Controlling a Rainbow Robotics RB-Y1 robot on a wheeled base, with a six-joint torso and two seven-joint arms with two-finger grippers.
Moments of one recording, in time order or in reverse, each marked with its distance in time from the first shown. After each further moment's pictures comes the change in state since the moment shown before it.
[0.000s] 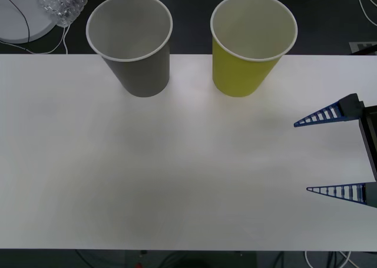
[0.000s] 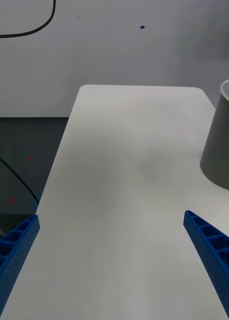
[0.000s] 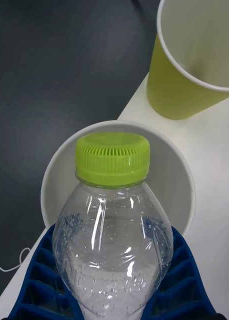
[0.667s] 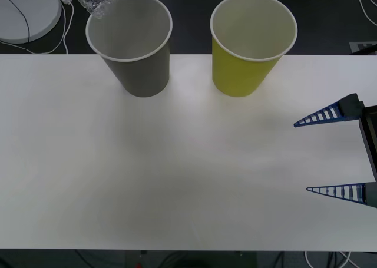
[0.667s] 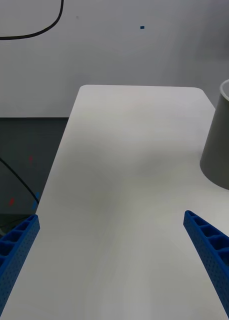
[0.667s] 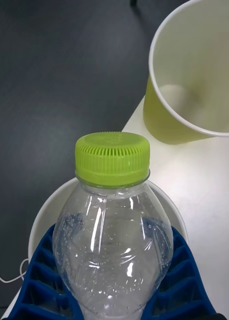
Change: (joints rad) right arm 0.000 0.000 0.000 0.000 0.000 0.000 0.000; left arm -0.126 -0.213 -0.013 0.229 -0.120 0.040 -0.021
